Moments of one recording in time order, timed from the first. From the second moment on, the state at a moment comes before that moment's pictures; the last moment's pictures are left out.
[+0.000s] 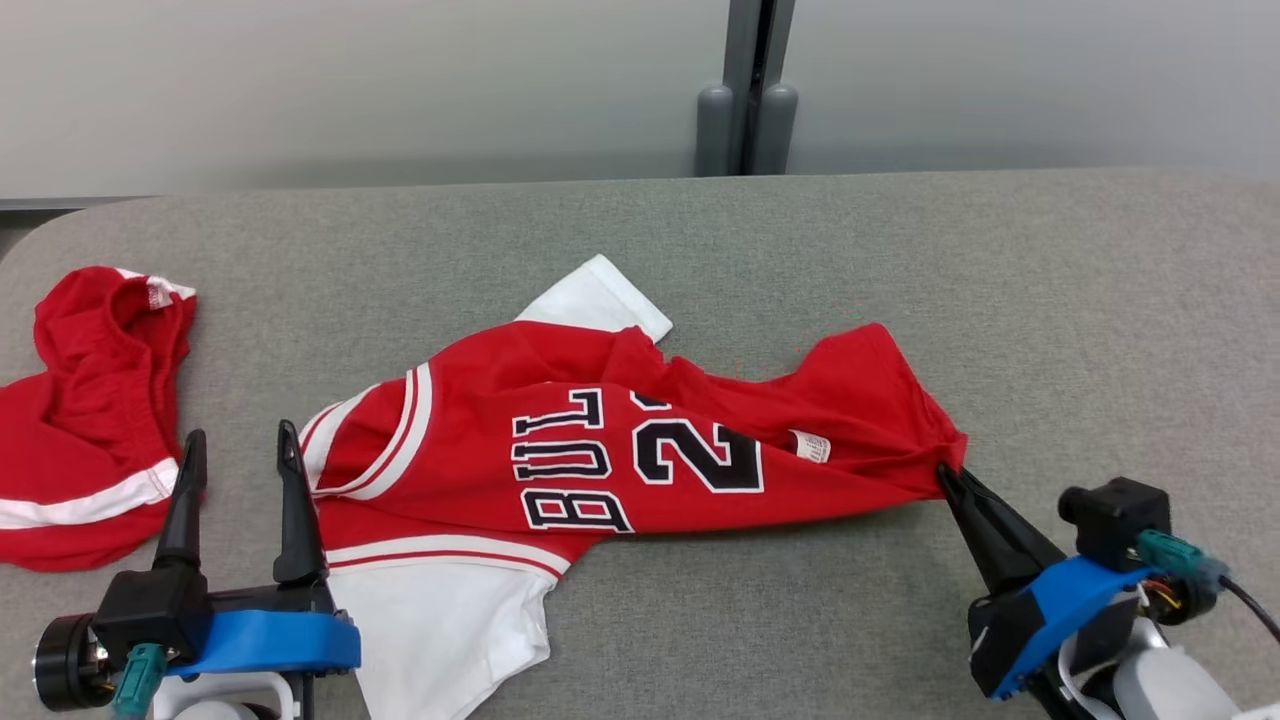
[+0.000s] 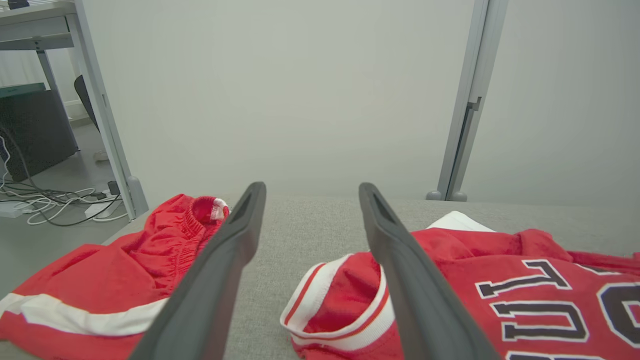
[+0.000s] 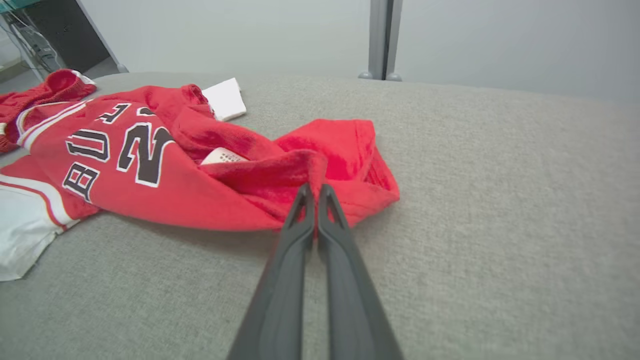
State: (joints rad) left arm -0.06 0.05 0.10 0.15 -0.07 -0.08 -0.26; right arm -0.22 -0.29 0.27 0.33 0.37 0.13 -0.05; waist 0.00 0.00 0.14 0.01
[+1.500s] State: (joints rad) left arm -0.13 0.05 0.06 0.16 -0.08 -0.07 -0.26; right arm -0.12 -0.34 0.23 0.02 0.34 0.13 0.38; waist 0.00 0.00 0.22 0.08
